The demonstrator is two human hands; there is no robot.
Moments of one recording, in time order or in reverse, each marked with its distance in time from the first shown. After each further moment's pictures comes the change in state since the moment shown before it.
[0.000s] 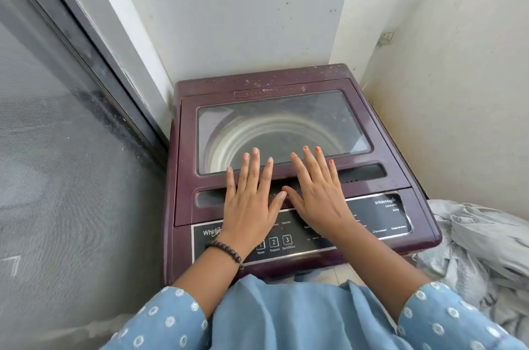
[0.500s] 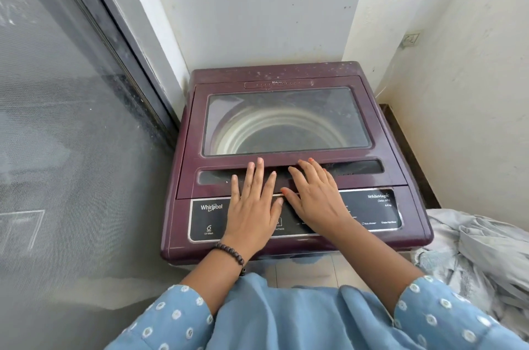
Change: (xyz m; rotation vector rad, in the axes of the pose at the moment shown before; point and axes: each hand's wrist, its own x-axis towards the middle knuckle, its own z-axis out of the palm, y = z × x) left_hand -0.040 0.031 0.011 0.061 -0.073 -0.090; right_hand -0.021 0.010 0.001 -0.009 -0.079 -0.072
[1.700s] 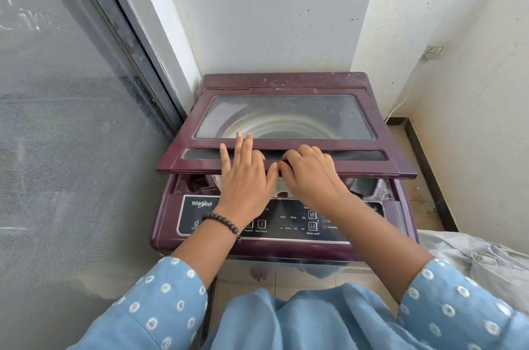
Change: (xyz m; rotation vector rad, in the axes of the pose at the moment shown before) left_hand 0.042 0.038 -0.077 -0.060 0.065 -0.214; right_hand 0.024 0.011 -0.071 0.038 0.054 -0.151
